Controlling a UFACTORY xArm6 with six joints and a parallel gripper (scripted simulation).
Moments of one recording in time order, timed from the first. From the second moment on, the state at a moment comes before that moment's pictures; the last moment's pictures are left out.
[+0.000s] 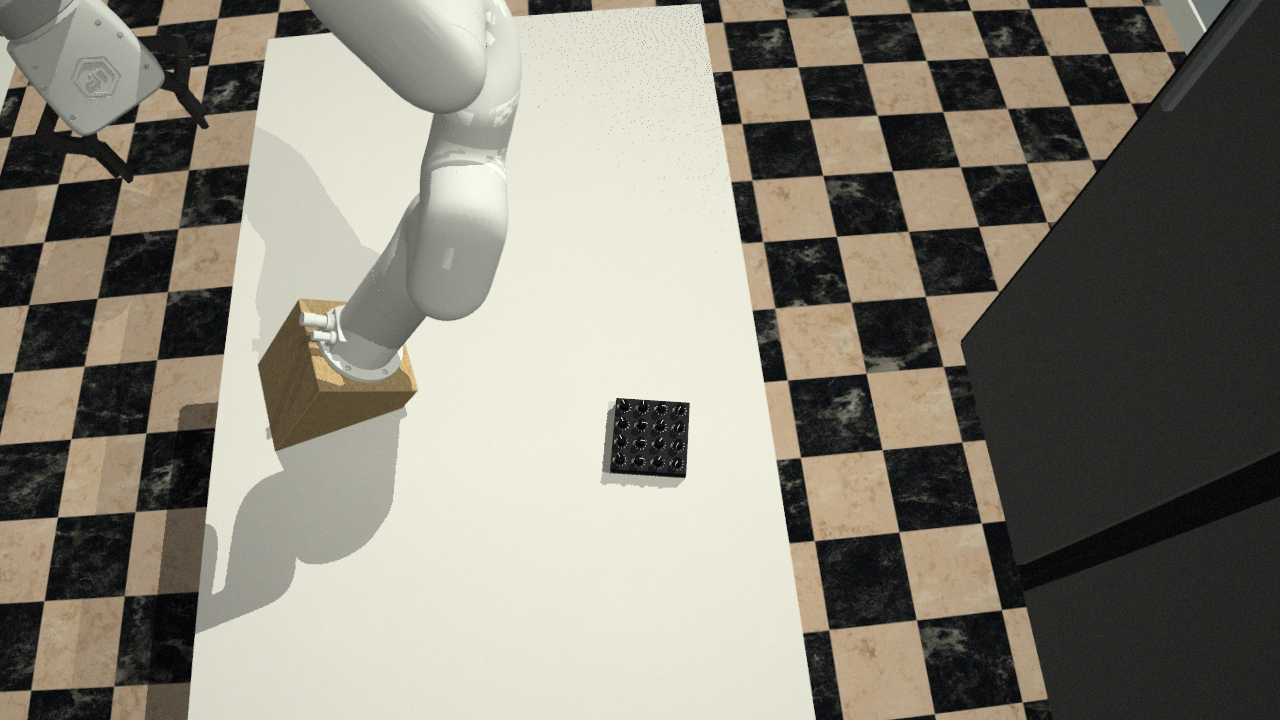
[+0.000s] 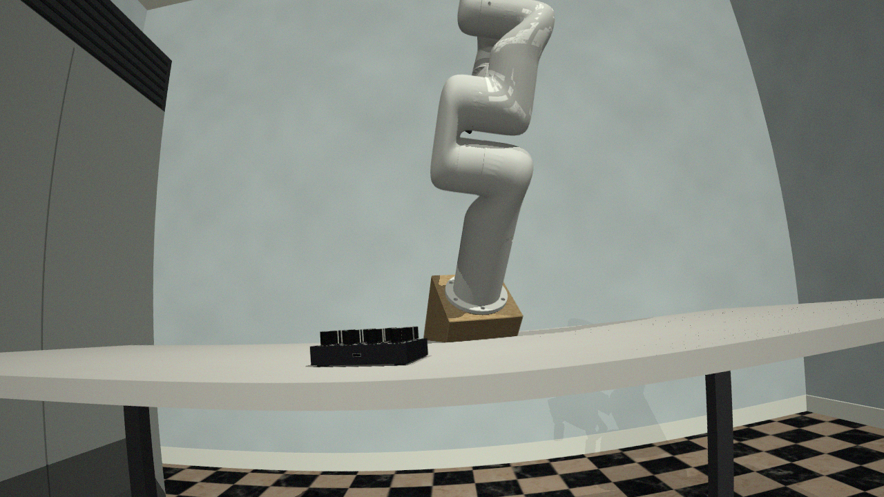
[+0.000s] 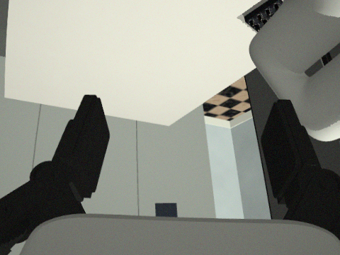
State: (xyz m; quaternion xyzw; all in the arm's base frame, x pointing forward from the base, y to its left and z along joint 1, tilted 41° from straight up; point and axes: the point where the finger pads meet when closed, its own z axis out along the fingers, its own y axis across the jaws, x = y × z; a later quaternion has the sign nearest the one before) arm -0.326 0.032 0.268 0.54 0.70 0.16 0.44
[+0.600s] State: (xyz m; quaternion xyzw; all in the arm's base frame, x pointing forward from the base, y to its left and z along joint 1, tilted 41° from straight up) arm -0.317 -0.083 0.262 0.41 0.81 0.13 0.39
